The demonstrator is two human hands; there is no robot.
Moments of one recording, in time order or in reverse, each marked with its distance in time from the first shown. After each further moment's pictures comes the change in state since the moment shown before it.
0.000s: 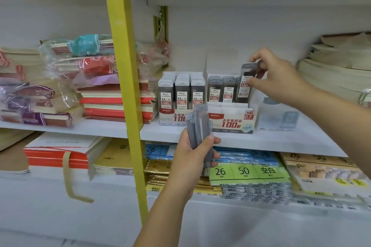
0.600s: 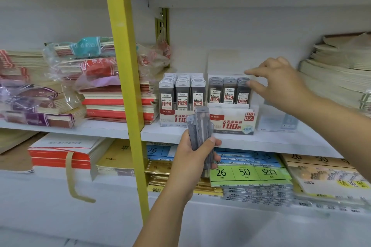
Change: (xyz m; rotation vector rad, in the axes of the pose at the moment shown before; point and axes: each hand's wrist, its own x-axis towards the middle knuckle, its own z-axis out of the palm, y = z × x) left_hand -0.004 0.003 0.002 0.046 0.015 -0.024; right_hand -0.007 0.010 0.005 -0.323 0.010 -0.032
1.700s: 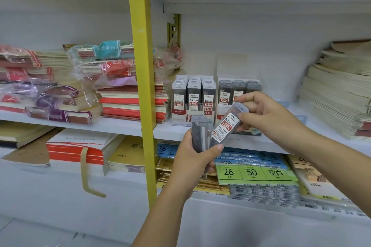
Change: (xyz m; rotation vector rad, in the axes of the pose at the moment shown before) left_hand -0.010 0.003 -0.020 0.089 0.031 0.043; right_hand -0.063 -0.071 0.001 1.129 -0.317 0.190
